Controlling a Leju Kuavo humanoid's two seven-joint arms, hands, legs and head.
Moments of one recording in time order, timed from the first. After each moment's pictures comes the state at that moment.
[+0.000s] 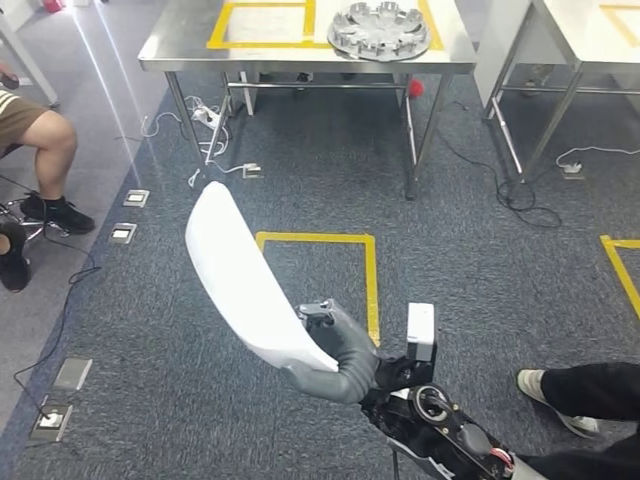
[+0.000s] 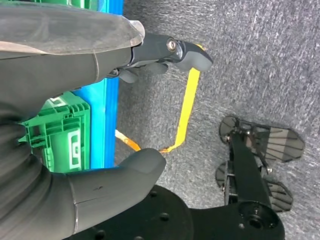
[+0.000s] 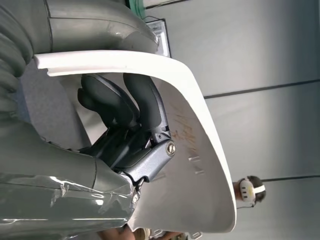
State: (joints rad) left arm -0.12 0.19 -1.16 -0.20 1.18 0.12 0.12; right arm -0.18 -0.07 0.60 -1.72 -0.33 0.24 -0.49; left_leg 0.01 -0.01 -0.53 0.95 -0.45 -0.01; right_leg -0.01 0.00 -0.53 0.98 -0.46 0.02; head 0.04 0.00
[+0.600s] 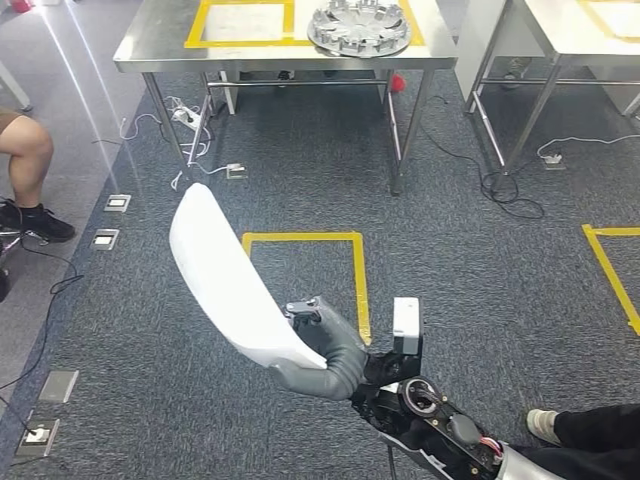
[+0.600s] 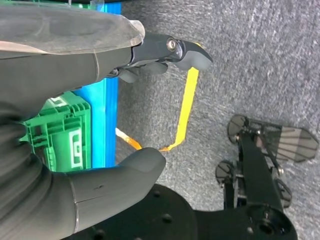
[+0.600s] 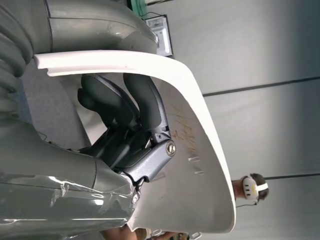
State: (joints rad) left arm -0.12 0.19 -1.16 -0.20 1.17 0.12 0.11; right arm -0.18 -0.07 0.60 -1.72 -0.33 0.24 -0.49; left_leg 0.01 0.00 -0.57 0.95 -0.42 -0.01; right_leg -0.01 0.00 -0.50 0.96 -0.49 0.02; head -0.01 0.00
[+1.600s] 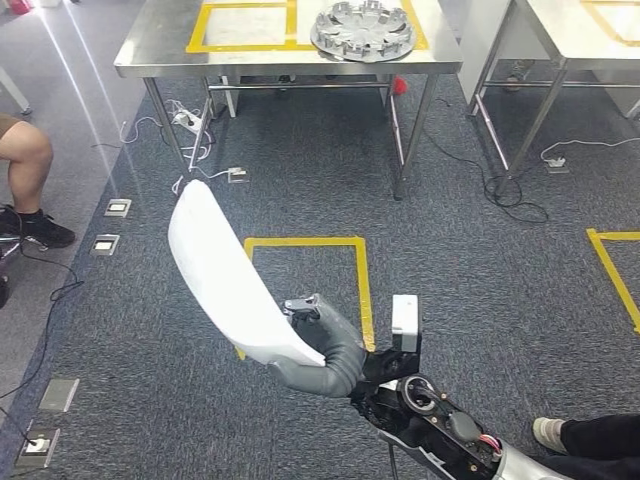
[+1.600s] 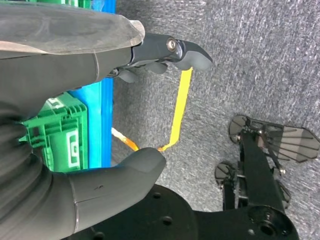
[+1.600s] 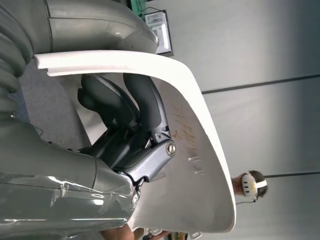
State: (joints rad) left arm -0.12 0.19 -1.16 -0.20 1.18 0.11 0.11; right arm -0.19 -0.07 0.60 -1.72 -0.33 0.23 -0.49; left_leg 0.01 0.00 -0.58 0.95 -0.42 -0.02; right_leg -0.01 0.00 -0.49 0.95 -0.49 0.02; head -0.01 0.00
